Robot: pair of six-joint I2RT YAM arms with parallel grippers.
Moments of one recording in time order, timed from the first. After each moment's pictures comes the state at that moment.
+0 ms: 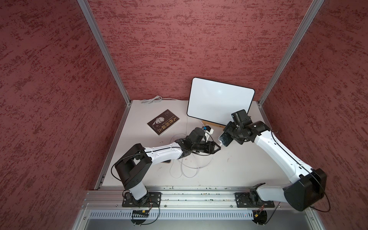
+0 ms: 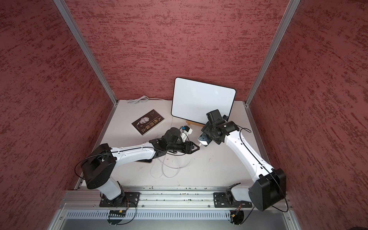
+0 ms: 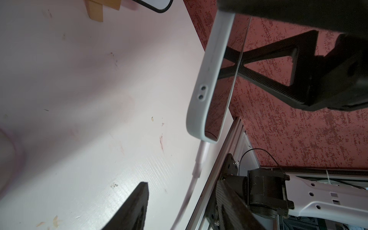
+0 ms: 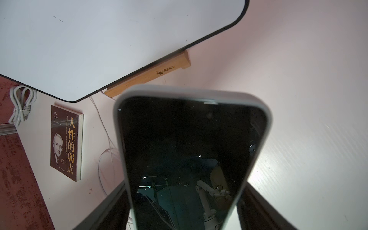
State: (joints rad) left arm -0.90 1.67 1.00 0.12 0.41 -0.73; right arm 0.39 1.34 1.23 -0.93 0.10 1.03
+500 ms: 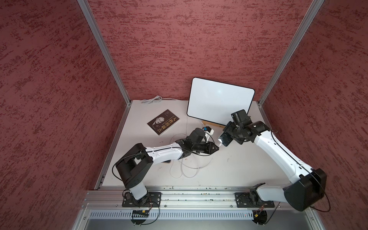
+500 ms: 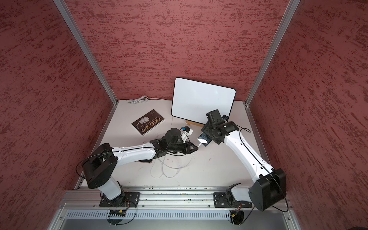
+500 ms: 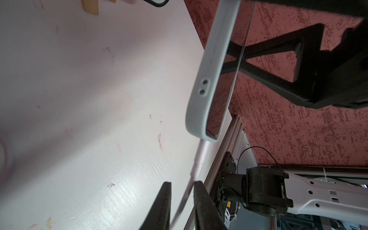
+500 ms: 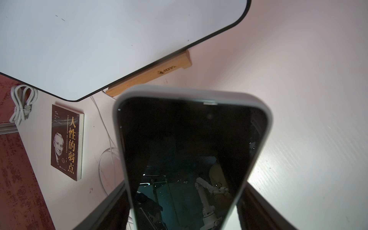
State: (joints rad) left arm -0.90 1.68 0.99 0.13 0.43 -0.74; right arm 0.40 1.34 1.23 -0.93 0.10 1.03
